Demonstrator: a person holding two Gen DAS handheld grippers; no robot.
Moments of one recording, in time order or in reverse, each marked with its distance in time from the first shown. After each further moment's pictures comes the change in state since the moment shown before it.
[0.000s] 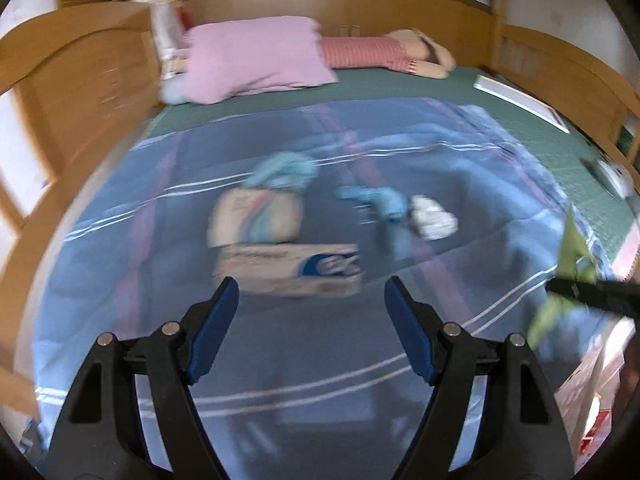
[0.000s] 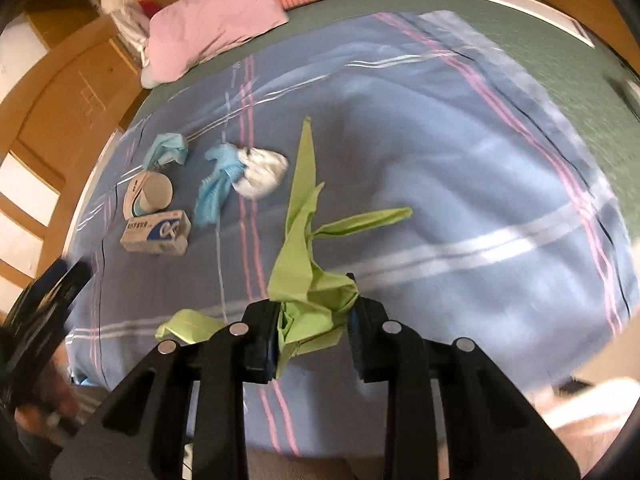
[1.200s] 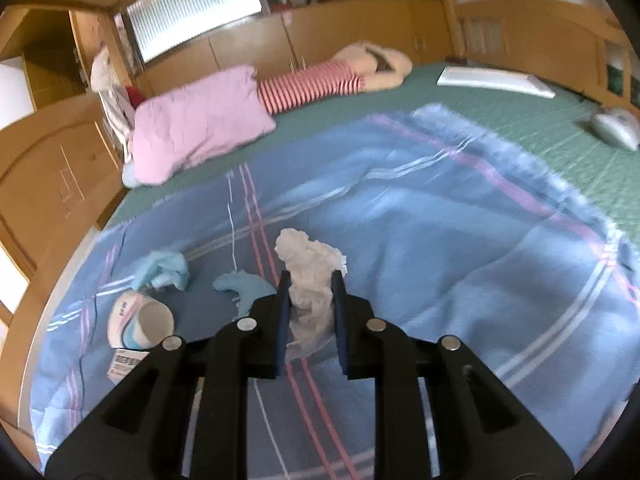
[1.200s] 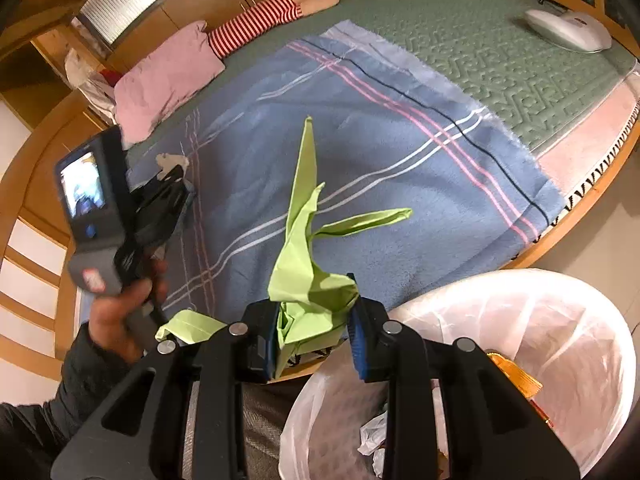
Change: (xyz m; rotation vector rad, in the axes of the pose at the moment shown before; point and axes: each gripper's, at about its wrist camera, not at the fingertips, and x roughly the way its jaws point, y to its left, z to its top) left arm 0.053 -0.167 0.036 0.210 -0.177 0.104; right arm -0.095 -0.091 -0.063 0.215 -0.107 -0.004
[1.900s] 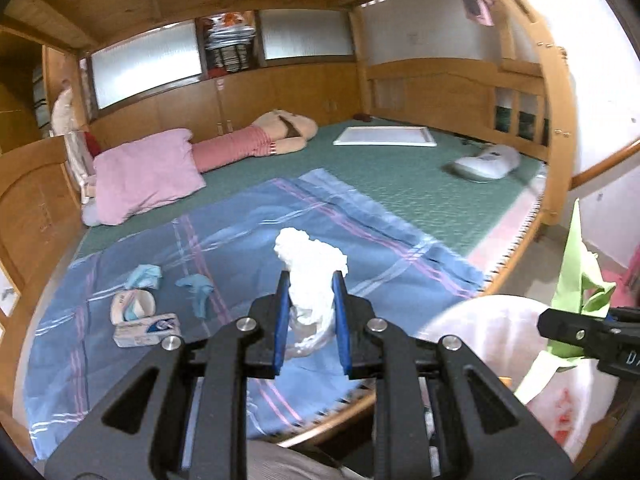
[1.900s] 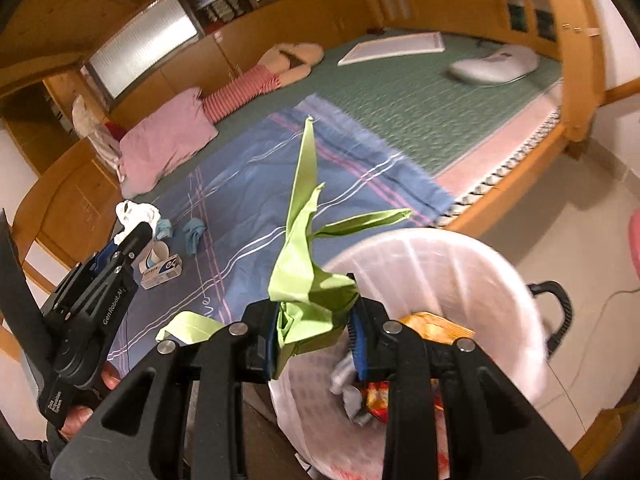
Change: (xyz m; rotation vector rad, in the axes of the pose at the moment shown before) left arm -0.262 -0.027 -0.034 0.025 -0.165 -0.318; right arm -0.155 -0.021 -0.080 0.056 -0.246 -0.069
